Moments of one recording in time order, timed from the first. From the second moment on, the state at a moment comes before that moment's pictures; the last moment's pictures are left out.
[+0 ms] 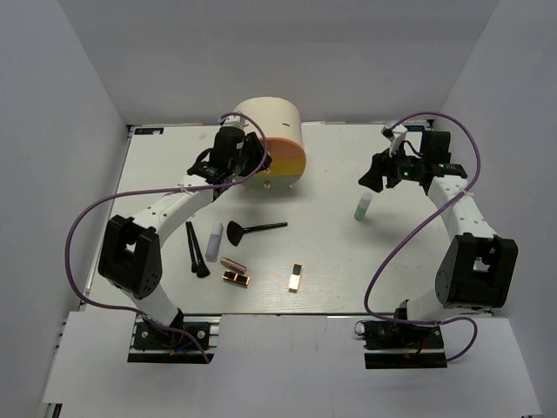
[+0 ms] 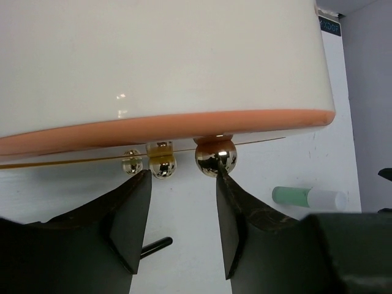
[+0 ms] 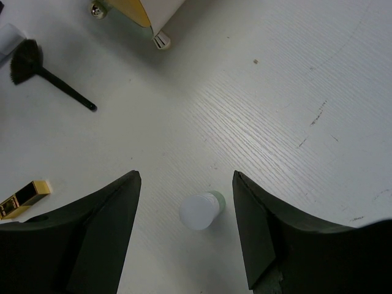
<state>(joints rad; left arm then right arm) -0.47 1.65 1.30 -0.13 -0.04 -0.62 -0.04 1.50 1.19 -0.45 -0.81 -0.39</state>
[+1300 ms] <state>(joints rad) -0.47 1.67 1.36 -0.09 -0.03 -0.63 -0.04 1.50 1.18 -0.45 -0.81 -0.39</state>
